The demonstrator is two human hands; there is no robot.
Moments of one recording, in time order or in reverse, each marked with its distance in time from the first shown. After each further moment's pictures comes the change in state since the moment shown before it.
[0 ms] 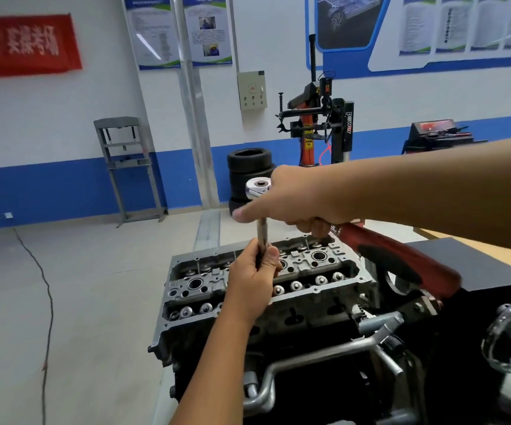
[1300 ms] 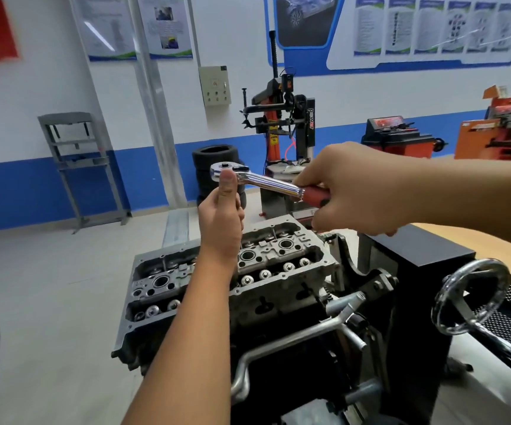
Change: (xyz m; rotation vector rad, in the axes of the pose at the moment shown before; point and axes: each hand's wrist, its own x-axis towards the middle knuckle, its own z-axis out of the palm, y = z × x) left_hand 0.038 0.072 0.015 -0.414 0.083 0.018; right_hand -0.070 0.072 -0.026 -0.257 0.248 -0.148
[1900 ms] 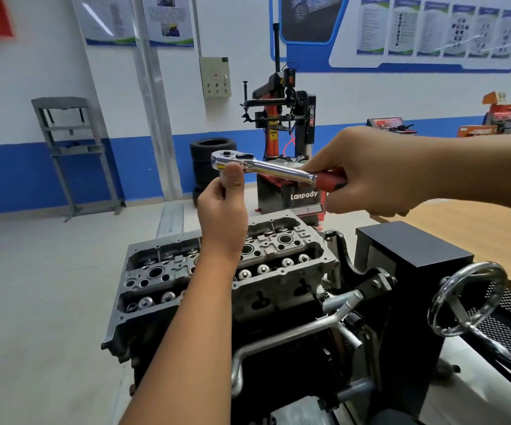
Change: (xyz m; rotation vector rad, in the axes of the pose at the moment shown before) left_hand -0.002 -0.006 0.003 0.086 0.067 0.089; right_hand 0.007 0.020 -0.011 -0.019 -0.091 -0.154
